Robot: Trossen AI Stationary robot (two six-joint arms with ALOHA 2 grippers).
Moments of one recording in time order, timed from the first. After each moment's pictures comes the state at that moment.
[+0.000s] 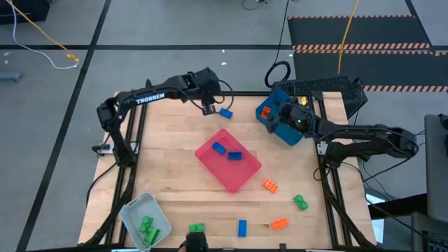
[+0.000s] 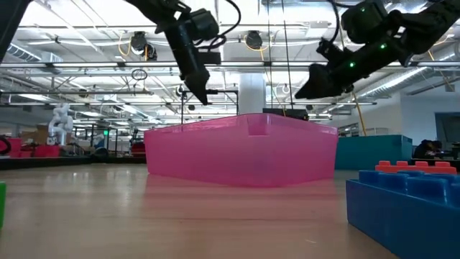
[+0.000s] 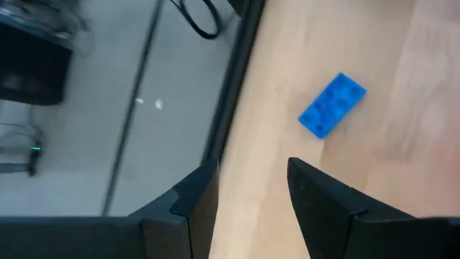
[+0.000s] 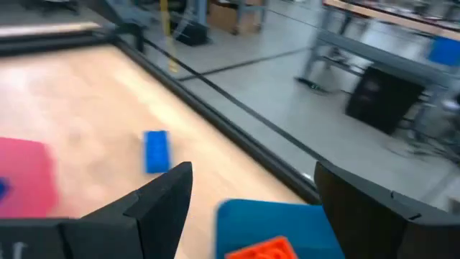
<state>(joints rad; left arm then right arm) 0.50 1.78 1.54 -0.72 -0.24 0.40 -0.42 1.04 0.40 0.32 0.37 -0.02</state>
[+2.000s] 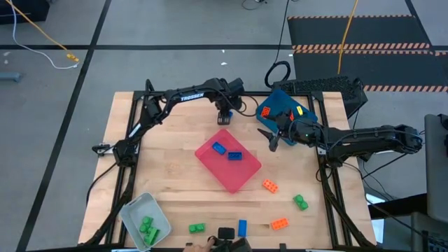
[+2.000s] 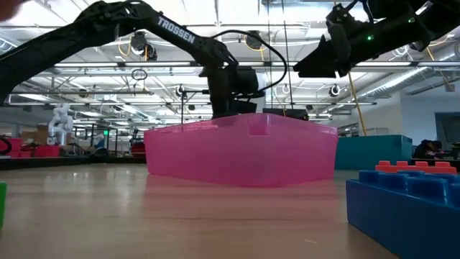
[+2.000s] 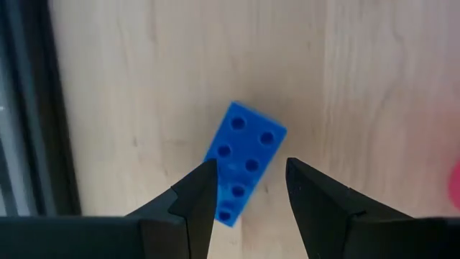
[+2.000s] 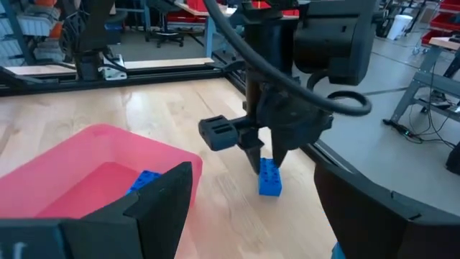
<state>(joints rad) 0.49 2.36 2.07 -1.03 0.01 0.53 -0.15 0.92 0.40 0.28 0.31 -0.01</state>
